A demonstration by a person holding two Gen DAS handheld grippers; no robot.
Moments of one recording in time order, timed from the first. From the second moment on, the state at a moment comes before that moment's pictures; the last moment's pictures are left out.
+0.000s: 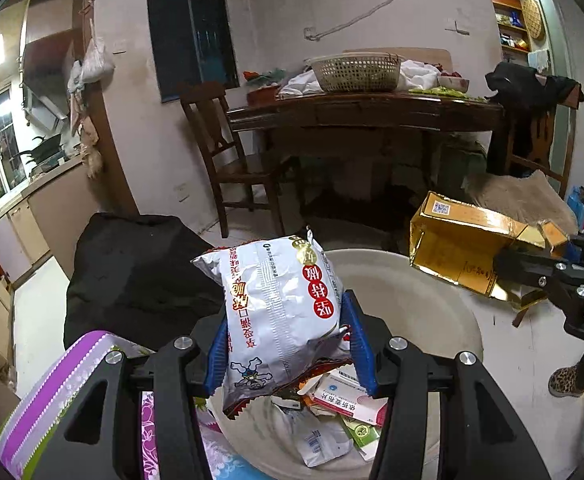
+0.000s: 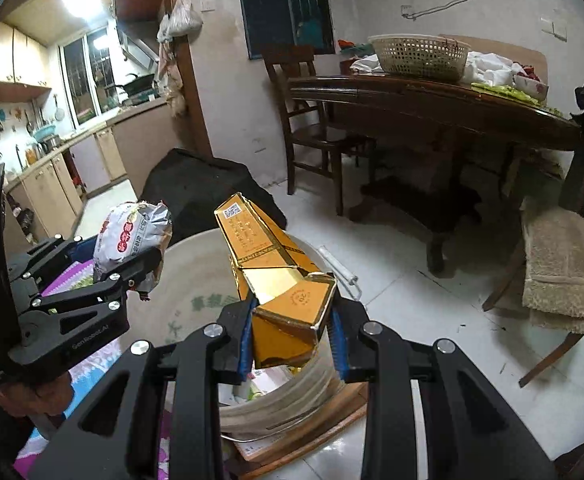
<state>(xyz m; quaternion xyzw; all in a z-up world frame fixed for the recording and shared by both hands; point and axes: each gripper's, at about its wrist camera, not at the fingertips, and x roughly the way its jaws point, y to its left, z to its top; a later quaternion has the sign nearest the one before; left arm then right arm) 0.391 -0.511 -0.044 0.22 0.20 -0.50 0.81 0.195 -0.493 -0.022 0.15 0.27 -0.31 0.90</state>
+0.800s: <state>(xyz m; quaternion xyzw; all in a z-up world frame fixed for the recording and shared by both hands) 0.432 -0.517 -0.061 0.28 0.25 -0.54 0.75 0.253 -0.505 -0.026 0.06 0.43 -0.25 0.86</state>
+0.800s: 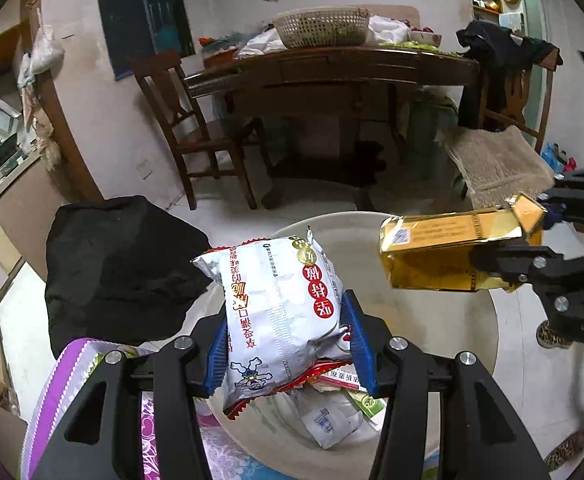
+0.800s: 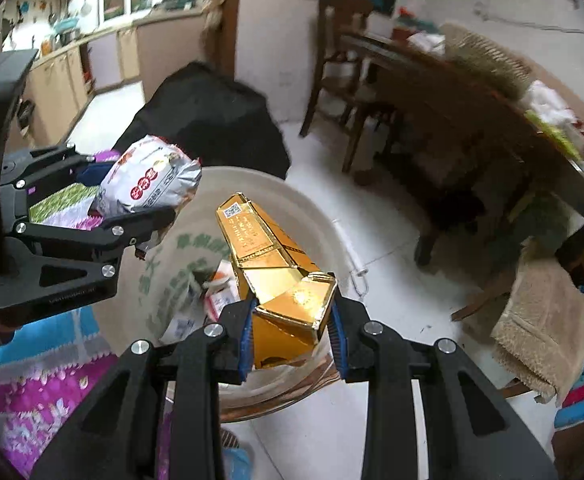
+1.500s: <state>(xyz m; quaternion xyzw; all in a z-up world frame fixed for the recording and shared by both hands) 0.444 -0.540 -0.060 0.35 0.26 -0.55 0.71 0.303 -0.547 -0.021 0.13 0.52 -0.19 0.82</state>
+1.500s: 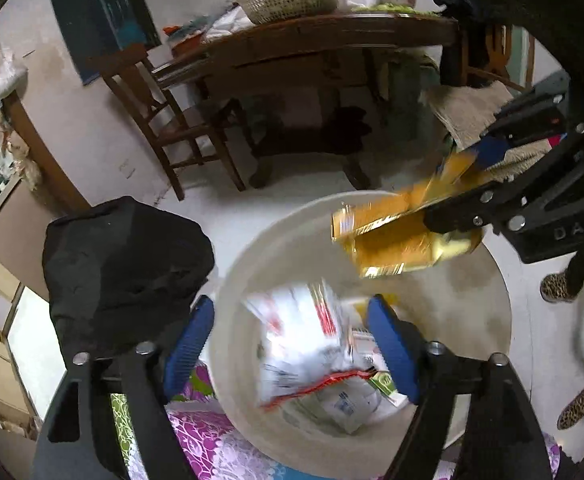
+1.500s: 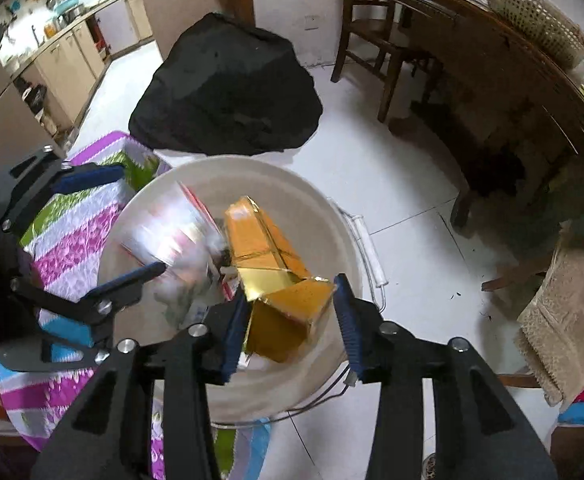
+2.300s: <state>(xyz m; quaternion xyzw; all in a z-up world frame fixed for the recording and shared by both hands) 0.431 -0.496 -0.058 0.33 0.25 -0.53 0.74 0.289 -0.518 -0.039 0.09 0.51 -0.20 0.83</state>
